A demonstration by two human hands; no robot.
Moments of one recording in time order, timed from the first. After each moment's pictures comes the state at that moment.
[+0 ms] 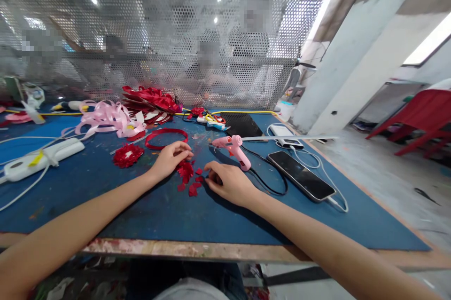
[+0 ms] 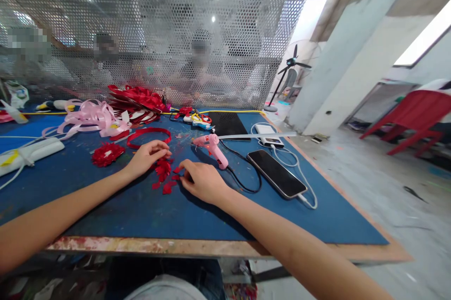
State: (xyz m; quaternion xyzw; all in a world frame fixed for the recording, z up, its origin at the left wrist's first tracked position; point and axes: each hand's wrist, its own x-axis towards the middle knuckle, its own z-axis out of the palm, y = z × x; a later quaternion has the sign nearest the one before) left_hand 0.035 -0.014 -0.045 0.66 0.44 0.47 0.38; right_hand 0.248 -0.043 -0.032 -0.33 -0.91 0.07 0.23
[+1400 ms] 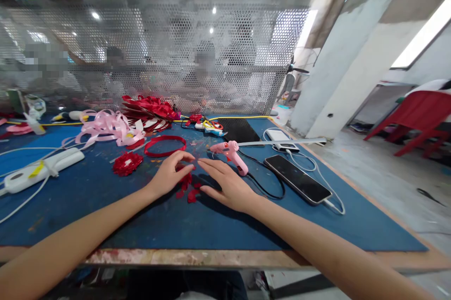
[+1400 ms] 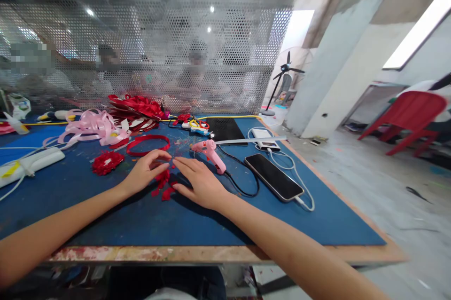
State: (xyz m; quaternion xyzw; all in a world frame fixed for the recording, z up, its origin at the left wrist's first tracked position) left_hand 0.046 -0.037 -0.036 0.72 0.42 0.45 0.30; right_hand 0.253 -0.046 -0.023 -0.27 -0.93 0.01 0.25
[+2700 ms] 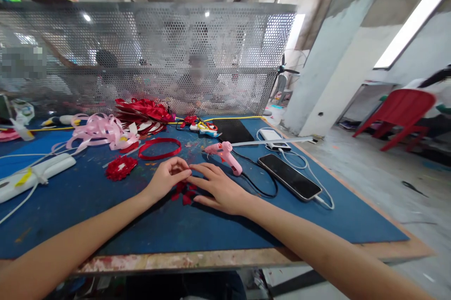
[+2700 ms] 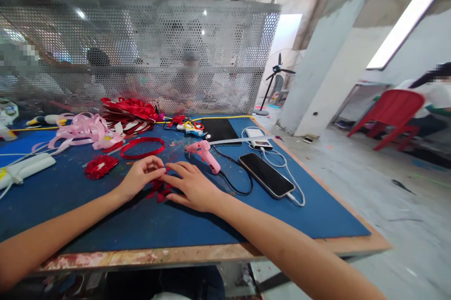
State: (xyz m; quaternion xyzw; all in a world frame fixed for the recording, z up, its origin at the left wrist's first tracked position) left_hand 0.058 -0.045 -0.035 0.62 0.43 0.48 0.45; right_hand 0.255 -0.050 -0.021 -0.23 -0.96 0.00 0.17
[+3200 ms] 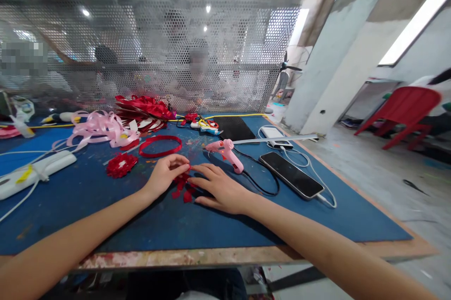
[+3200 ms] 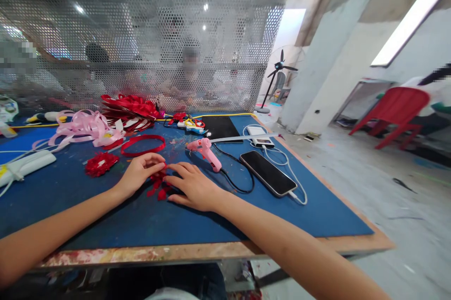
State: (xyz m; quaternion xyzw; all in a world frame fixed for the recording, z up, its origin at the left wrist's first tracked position) left_hand 0.052 -0.037 -0.042 0.61 0.44 0.49 0.44; right_hand 0.254 -0.049 -0.022 -0.23 -0.96 0.03 0.15
